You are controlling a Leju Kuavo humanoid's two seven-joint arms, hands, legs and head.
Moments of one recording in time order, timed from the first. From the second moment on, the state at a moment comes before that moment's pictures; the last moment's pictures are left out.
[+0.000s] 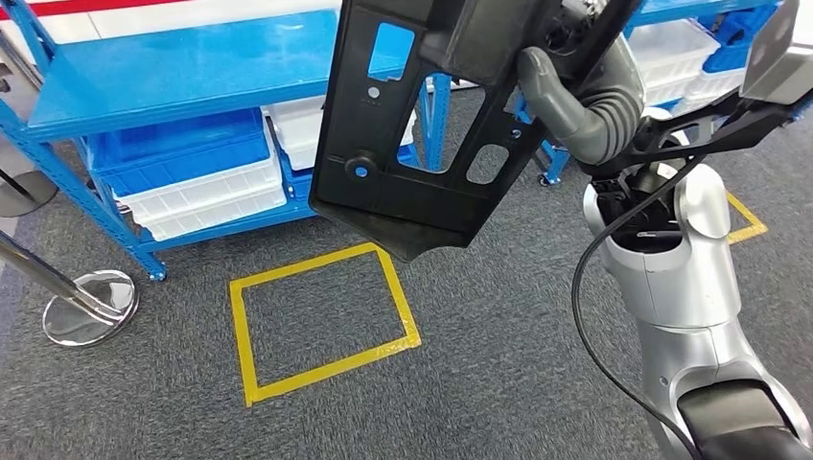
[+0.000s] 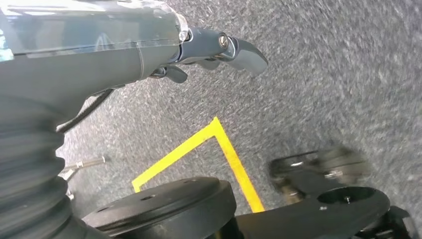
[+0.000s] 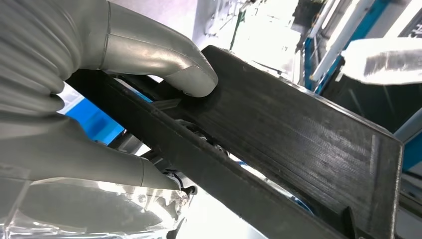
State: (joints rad) left arm -0.15 -0.20 1.05 -0.19 -1.29 0.15 -0.01; right arm -0.85 -0.23 0.31 -1.76 -0.68 0.37 -0.01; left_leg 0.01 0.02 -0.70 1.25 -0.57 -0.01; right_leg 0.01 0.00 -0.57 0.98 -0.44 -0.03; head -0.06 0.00
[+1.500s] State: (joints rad) left arm -0.09 -0.14 1.02 -0.20 -1.34 0.17 0.06; right arm -0.28 -0.21 0.20 -1.83 -0.12 0.34 -0.46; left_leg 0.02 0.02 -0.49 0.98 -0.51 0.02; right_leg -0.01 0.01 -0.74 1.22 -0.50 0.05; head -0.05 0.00
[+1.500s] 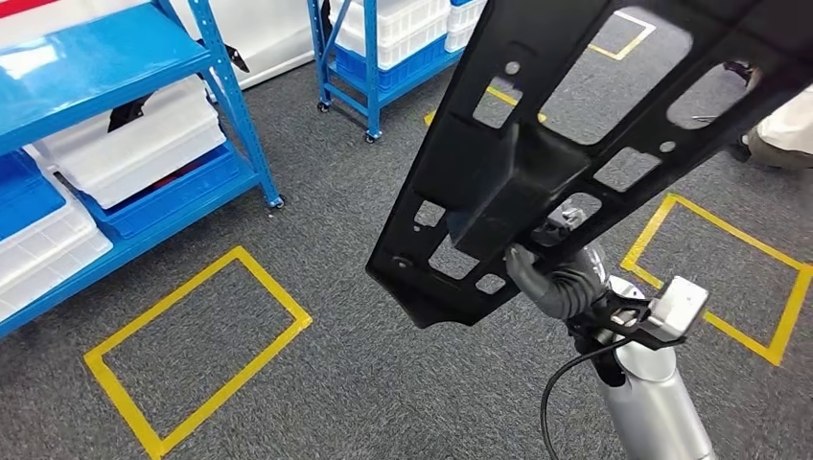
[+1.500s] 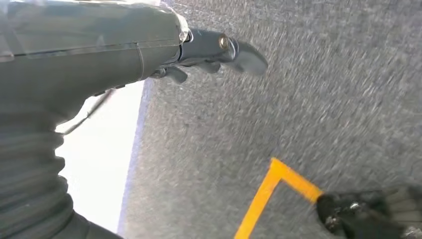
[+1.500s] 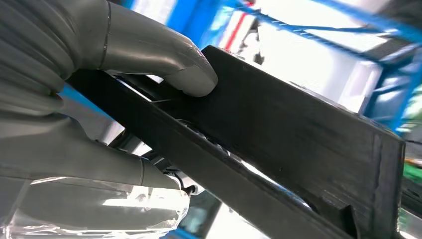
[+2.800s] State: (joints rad) left arm -0.09 -0.17 1.07 -0.20 -1.25 0.23 0.03; right arm -0.08 -0.21 0.37 -1.78 0.22 0.17 -0.63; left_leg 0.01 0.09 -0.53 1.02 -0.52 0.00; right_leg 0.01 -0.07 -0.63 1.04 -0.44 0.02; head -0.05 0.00
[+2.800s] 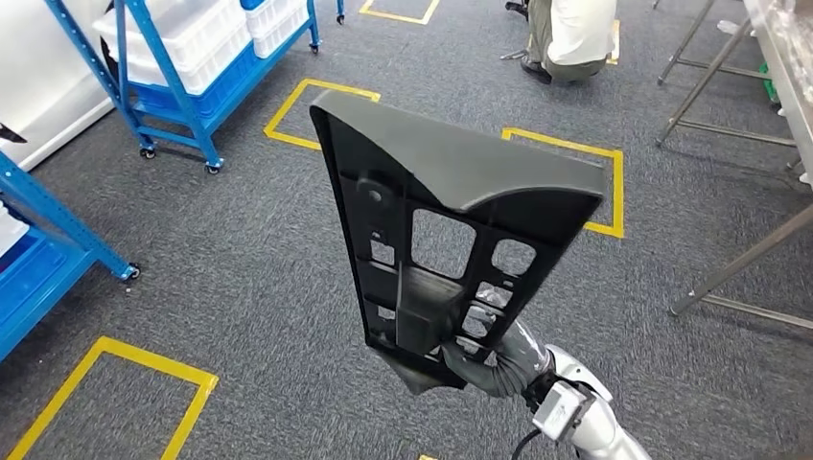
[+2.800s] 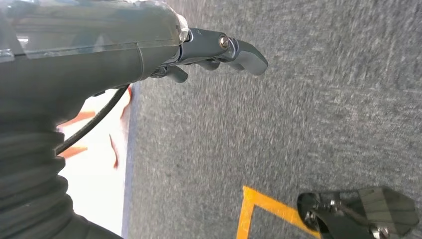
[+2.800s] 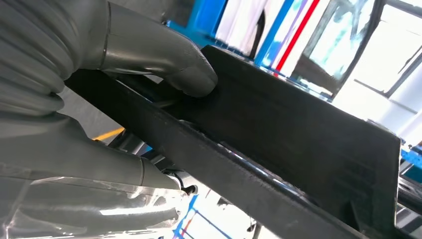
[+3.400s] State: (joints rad) left arm -0.09 -0.13 1.05 -0.20 -1.32 0.22 -0.02; right arm 0.07 -0.22 0.29 -1.88 0.26 0.10 -0.68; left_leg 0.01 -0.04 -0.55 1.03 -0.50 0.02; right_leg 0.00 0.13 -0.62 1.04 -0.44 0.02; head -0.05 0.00
